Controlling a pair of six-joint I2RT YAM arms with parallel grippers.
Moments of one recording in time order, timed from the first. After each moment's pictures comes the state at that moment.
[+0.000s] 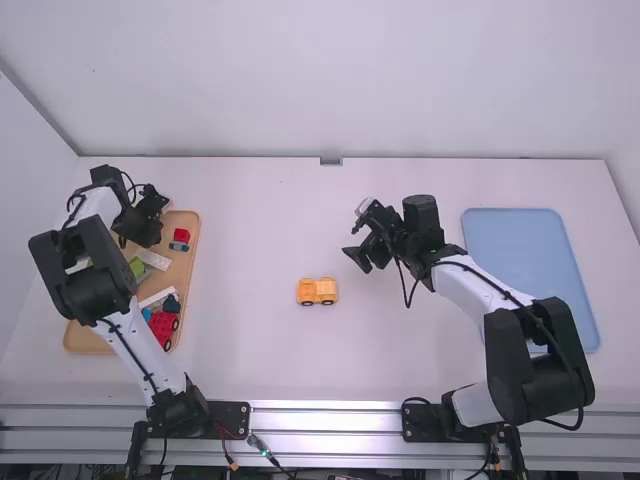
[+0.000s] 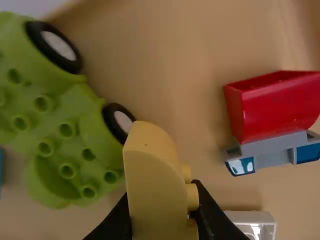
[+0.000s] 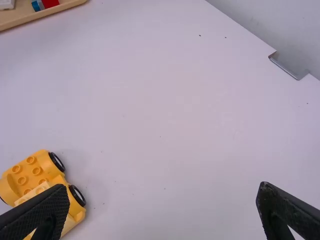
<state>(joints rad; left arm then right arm) 0.50 2.12 1.59 -0.82 0.08 0.85 0.28 1.57 0.81 0.04 -0.53 -0.47</state>
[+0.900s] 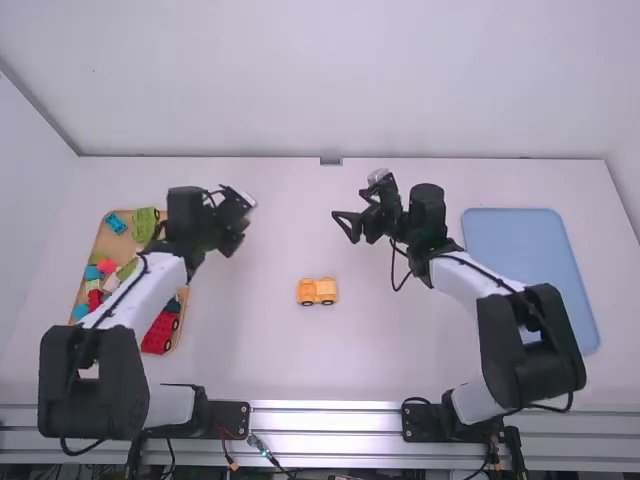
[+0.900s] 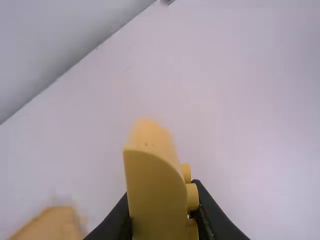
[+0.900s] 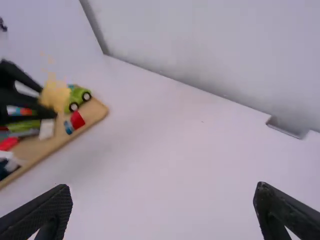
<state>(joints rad) 0.01 1.42 0.82 -0.12 0.33 0.61 0.26 1.65 0.81 0.51 -0.69 0.04</state>
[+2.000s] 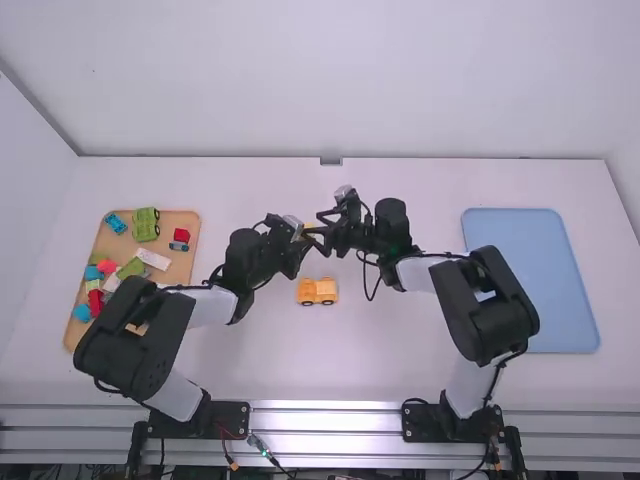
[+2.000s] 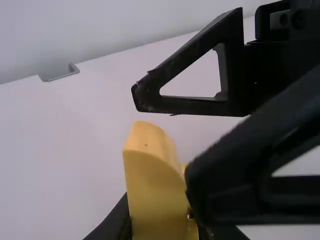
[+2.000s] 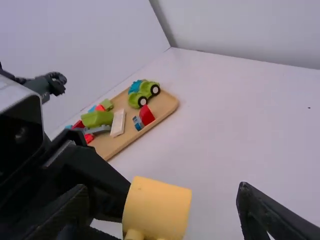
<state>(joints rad) -0.32 1.65 0.51 0.80 0.39 0.01 0.41 1.89 0.82 0.83 -0.81 0.28</state>
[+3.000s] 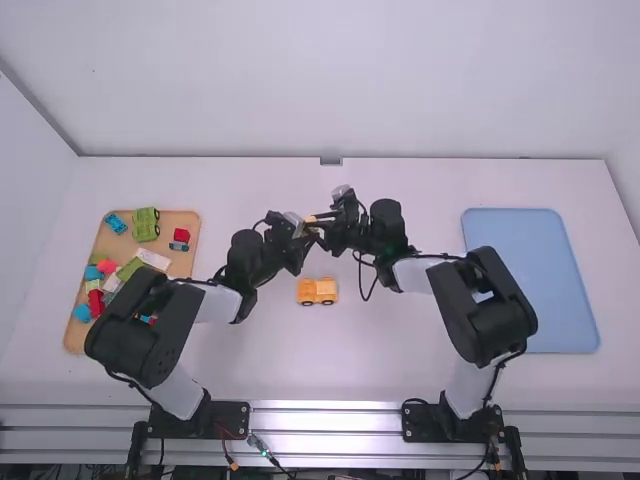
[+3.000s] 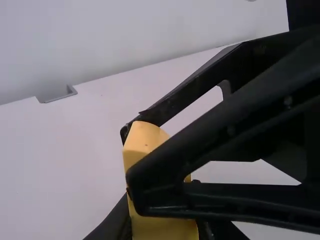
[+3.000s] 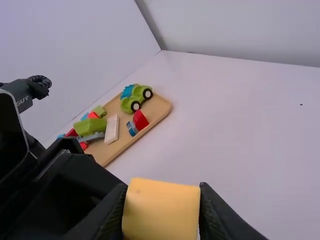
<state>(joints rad) -0.33 1.70 0.52 0.95 0.39 -0.03 0.43 1.89 0.82 0.82 -0.74 0.31</state>
